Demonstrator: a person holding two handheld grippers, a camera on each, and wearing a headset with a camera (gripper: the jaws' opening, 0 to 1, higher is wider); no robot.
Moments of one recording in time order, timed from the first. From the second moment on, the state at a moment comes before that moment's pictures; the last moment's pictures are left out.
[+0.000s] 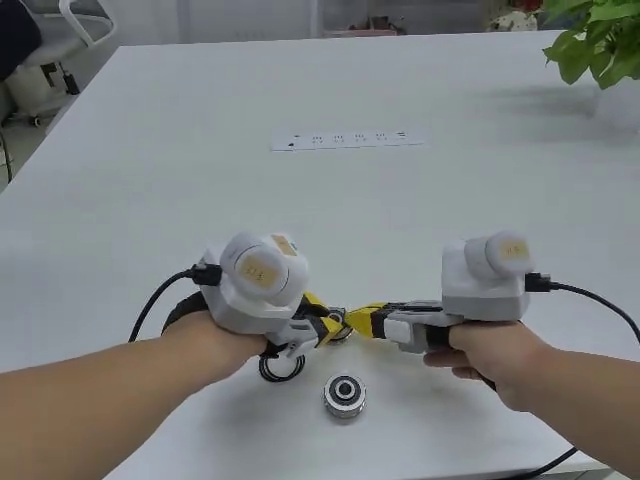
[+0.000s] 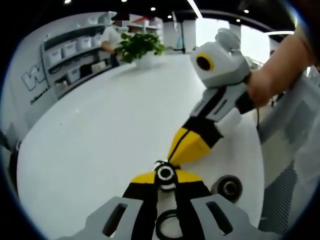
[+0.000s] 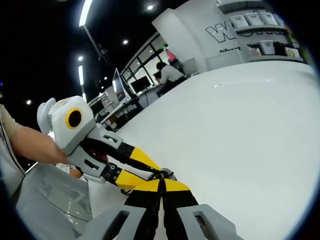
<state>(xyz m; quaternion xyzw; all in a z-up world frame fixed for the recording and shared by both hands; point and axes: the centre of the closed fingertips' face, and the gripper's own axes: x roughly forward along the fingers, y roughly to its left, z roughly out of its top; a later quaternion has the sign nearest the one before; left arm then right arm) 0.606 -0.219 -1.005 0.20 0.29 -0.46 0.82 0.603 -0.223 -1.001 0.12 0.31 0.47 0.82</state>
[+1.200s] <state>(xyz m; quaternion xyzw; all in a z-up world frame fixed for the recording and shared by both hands) 0.605 -0.219 -1.004 0.17 0.30 -0.45 0.82 0.598 -0.224 -0.994 0.15 0.31 0.48 0.81</state>
